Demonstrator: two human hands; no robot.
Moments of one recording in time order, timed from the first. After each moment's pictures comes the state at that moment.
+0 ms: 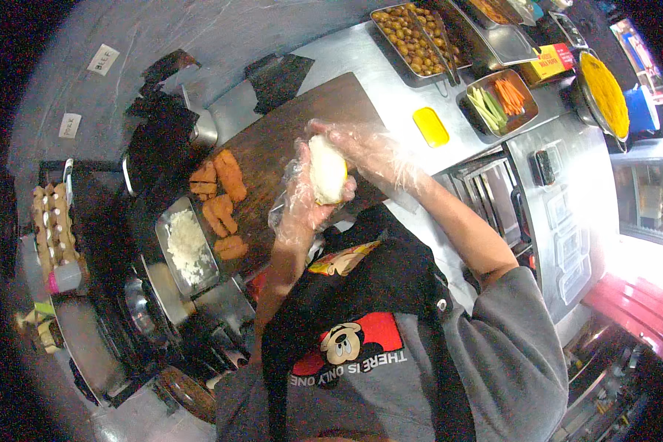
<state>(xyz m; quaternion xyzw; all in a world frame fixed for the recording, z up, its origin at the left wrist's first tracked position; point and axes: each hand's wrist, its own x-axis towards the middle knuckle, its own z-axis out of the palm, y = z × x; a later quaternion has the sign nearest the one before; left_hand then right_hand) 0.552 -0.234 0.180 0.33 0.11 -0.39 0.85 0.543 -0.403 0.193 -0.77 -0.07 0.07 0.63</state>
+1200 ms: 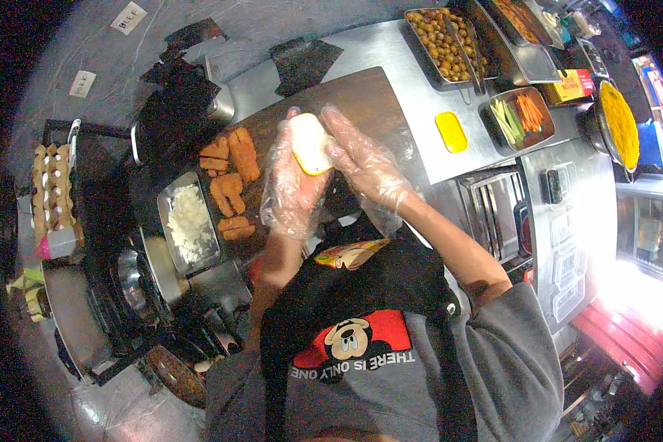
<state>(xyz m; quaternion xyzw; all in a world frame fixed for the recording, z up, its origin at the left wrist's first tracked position) 0.574 -0.199 0.178 0.19 0.11 -0.19 0.96 0.534 -0.350 0.183 -0.83 -0.08 0.02 0.56</state>
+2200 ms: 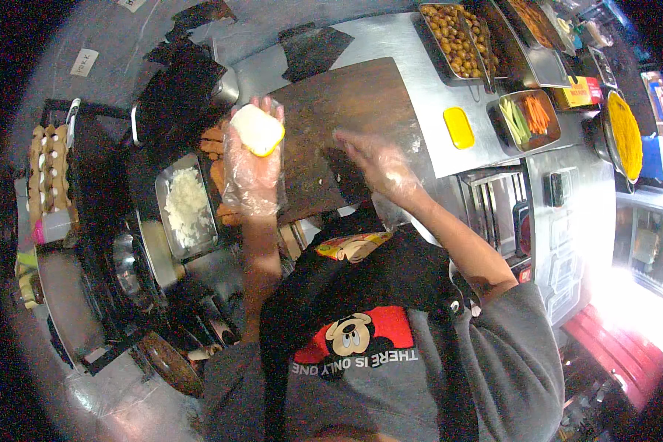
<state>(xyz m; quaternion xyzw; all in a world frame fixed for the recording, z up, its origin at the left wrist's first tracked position) 0.602 -0.140 0.172 0.22 0.10 0.00 0.97 0.522 -0.359 0.148 -0.82 -0.07 0.13 0.55</state>
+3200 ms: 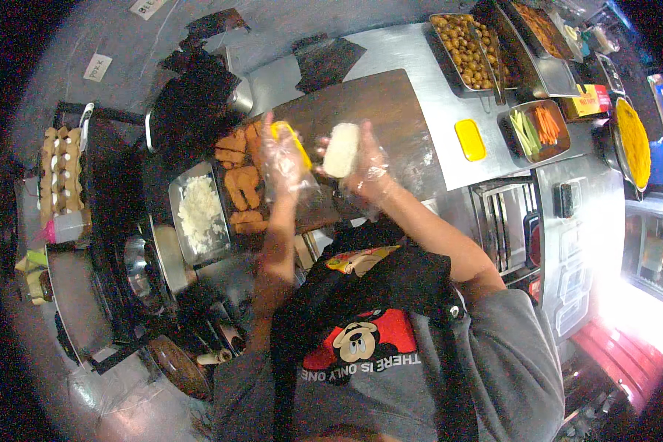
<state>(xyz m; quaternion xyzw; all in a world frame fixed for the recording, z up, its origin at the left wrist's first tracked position) 0.614 -0.155 0.124 0.85 0.10 0.12 0.51 0.571 -0.304 0.101 -0.19 0.17 0.17 0.95</state>
